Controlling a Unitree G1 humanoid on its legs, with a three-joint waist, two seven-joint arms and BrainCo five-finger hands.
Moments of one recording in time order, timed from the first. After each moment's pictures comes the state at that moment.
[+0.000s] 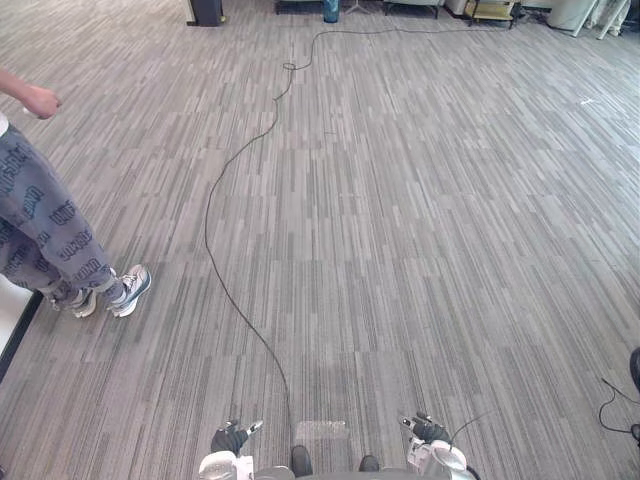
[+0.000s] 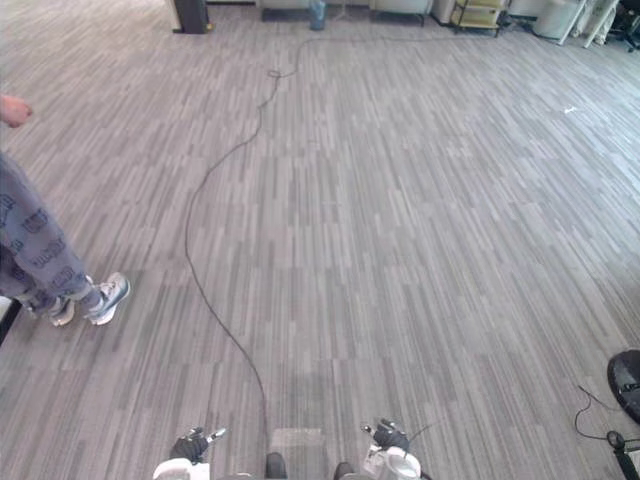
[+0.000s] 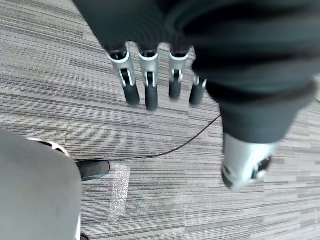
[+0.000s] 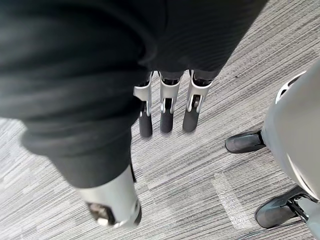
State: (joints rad) left arm 0.06 0.06 0.12 1.06 0.00 -0.08 0.17; right arm -0.02 0.02 -0.21 1.09 0.22 -0.08 -0.17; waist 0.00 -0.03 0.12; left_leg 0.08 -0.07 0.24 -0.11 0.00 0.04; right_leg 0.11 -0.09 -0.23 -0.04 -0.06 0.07
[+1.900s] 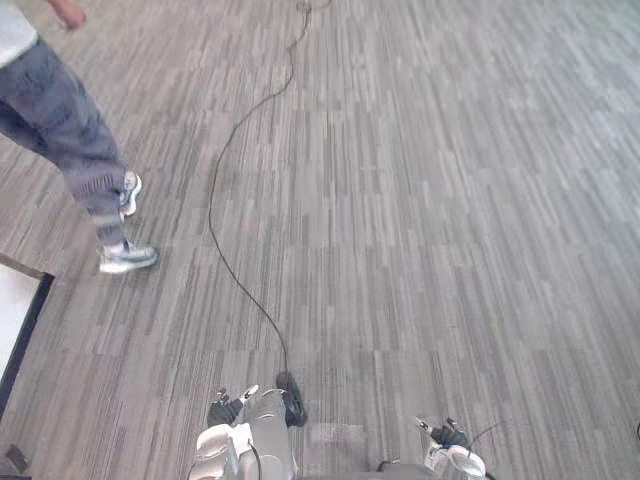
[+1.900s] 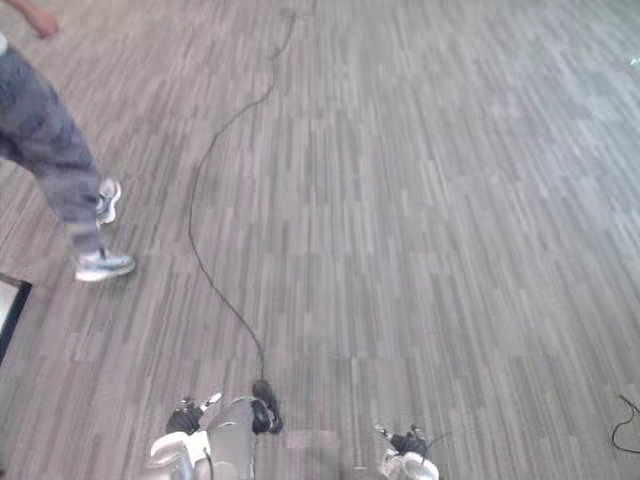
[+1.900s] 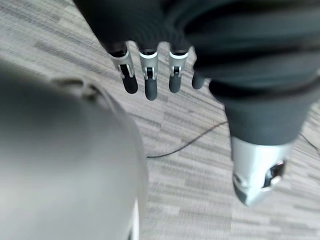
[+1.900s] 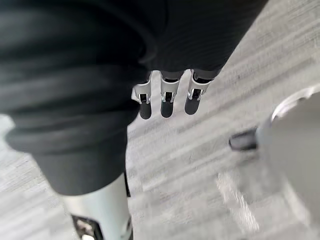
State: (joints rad) left arm 0.01 0.02 0.32 0.90 -0.04 -0.08 0.13; right arm 0.01 0.03 -0.27 1.00 0.19 -0.05 -0.17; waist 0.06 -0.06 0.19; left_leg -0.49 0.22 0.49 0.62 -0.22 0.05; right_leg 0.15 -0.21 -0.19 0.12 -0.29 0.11
